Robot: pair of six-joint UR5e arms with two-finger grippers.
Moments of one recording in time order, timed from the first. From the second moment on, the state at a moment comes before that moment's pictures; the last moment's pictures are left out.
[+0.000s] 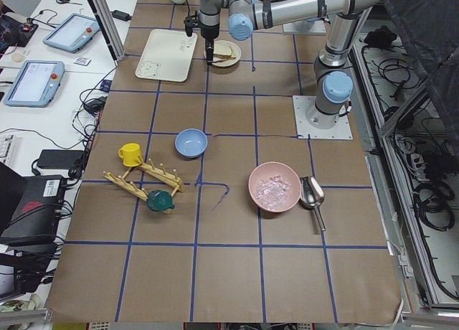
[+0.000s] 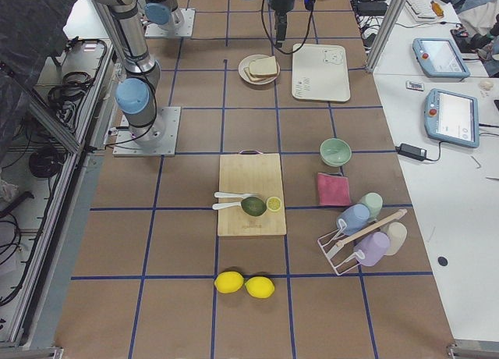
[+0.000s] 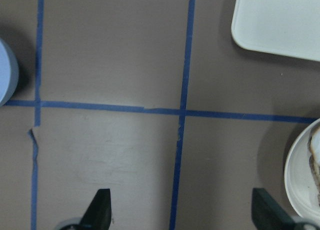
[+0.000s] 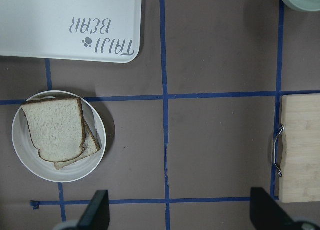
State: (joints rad) left arm -1.61 -1.71 -1.79 -1.15 1.56 -0.11; right arm 1.53 -1.50 1.40 -1.48 -1.55 -0.02
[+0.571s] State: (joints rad) left arm -1.71 -1.89 -1.85 -0.91 1.46 -0.20; right arm 1.54 -1.52 1.43 -1.51 -1.56 -0.01
